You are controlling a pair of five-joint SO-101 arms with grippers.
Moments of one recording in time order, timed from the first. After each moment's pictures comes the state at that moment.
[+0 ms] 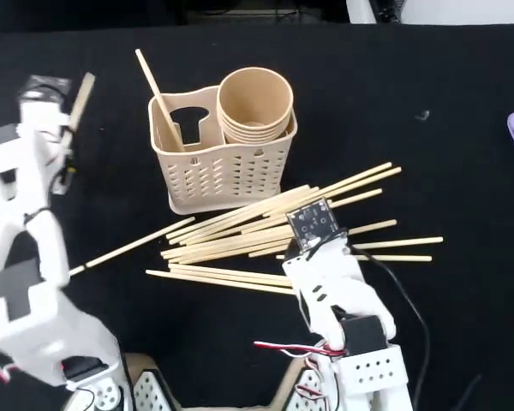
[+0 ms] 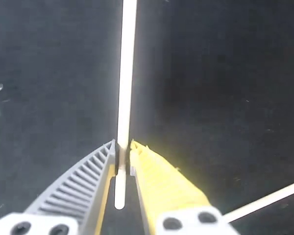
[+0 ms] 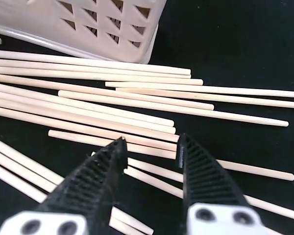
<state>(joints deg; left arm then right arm) -29.4 4.8 5.1 65.4 -28.6 -10.6 -96.9 95.3 53.1 16.2</state>
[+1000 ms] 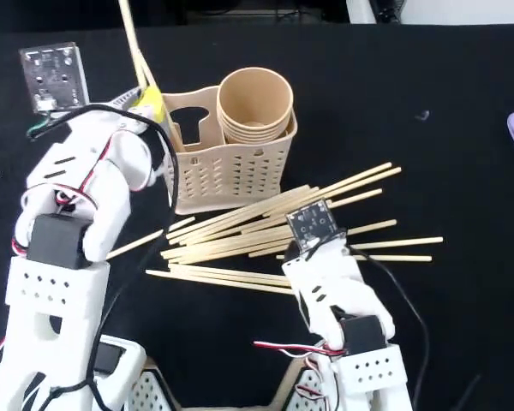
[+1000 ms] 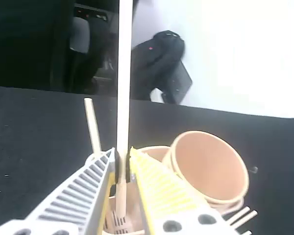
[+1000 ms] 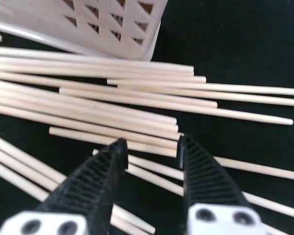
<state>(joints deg) 6.8 -46.7 22.0 47.9 15.3 -10.8 -96.9 96.0 53.1 16.2</state>
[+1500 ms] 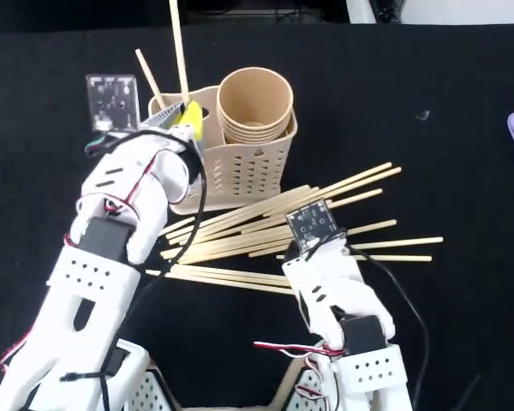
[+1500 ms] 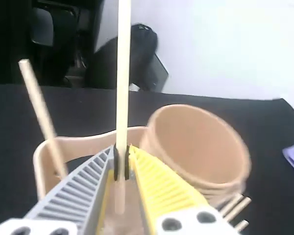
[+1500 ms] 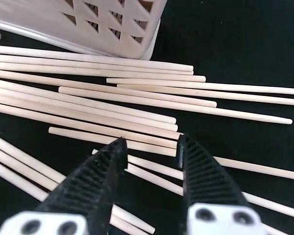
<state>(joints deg) 10.5 -46.2 47.2 18.4 15.3 -10.8 -96.9 96.0 53.1 16.2</state>
